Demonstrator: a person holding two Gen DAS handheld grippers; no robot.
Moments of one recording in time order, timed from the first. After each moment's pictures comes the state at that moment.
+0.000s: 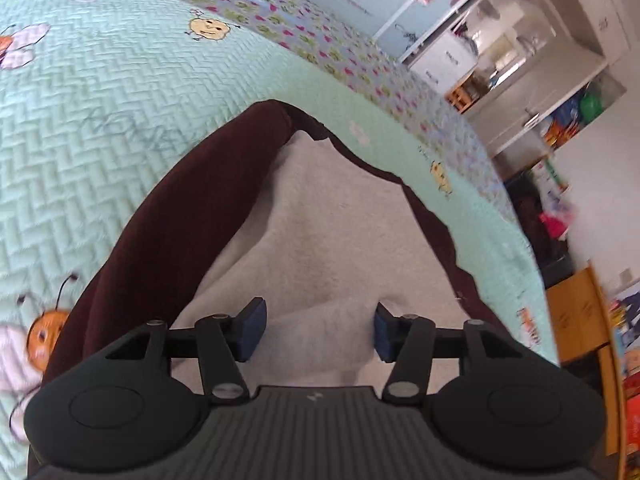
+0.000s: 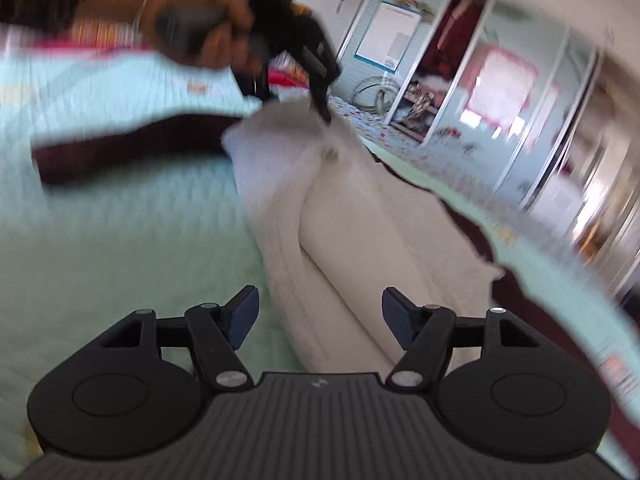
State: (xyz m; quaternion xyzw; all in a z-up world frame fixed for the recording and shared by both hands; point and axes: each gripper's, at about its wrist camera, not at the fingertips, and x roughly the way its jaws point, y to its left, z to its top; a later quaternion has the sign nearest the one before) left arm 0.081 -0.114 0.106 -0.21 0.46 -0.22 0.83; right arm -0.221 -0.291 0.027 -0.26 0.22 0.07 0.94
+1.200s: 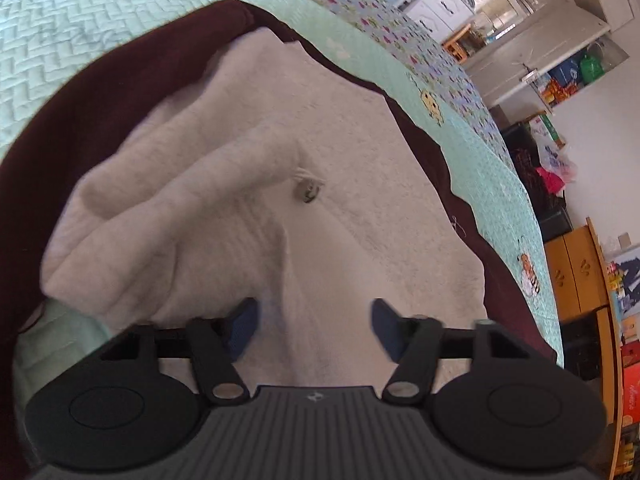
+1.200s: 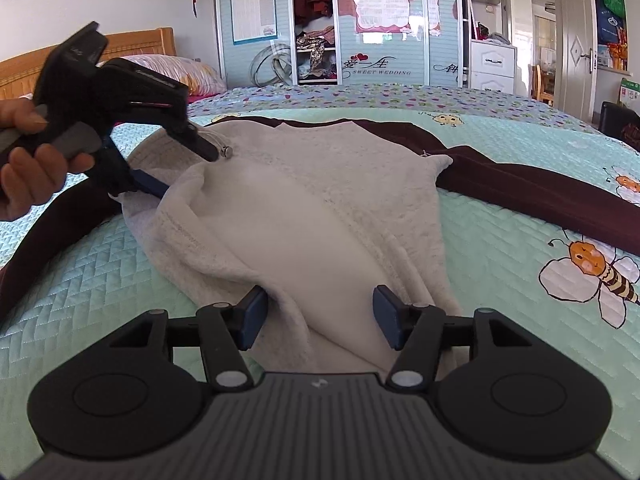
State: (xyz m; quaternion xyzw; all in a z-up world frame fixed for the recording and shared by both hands) left arm 0.070 -0.185 0.063 -0.19 0.52 -0.25 0.79; right arm -0.179 -0.372 0.016 0.04 0.27 -0.02 0.96
